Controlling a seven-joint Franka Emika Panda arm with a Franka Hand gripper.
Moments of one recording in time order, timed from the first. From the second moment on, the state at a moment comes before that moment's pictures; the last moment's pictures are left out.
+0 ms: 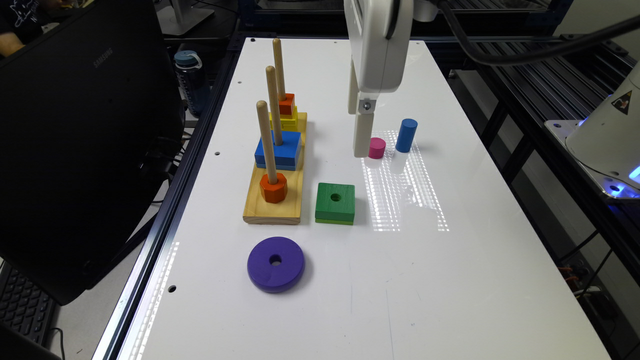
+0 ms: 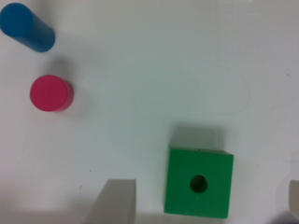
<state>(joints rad) -0.15 0.09 0.40 -2.28 -0.03 2.36 1.04</state>
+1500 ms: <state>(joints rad) -0.16 0.17 0.40 -2.27 -0.07 2.43 1.07</state>
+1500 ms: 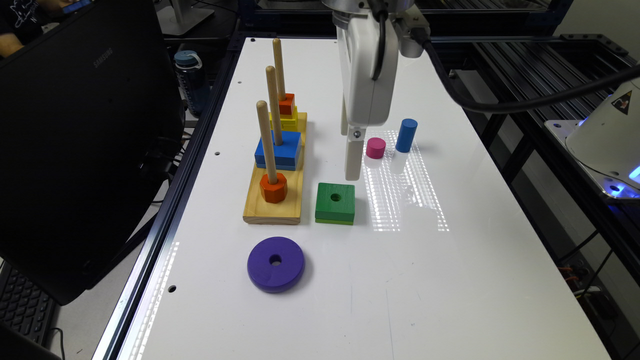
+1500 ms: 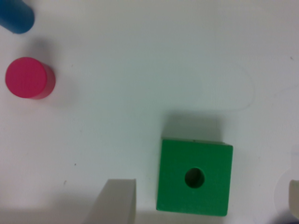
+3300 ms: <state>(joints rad) -0.16 0.34 0.38 -2.25 -0.19 2.56 1.14</state>
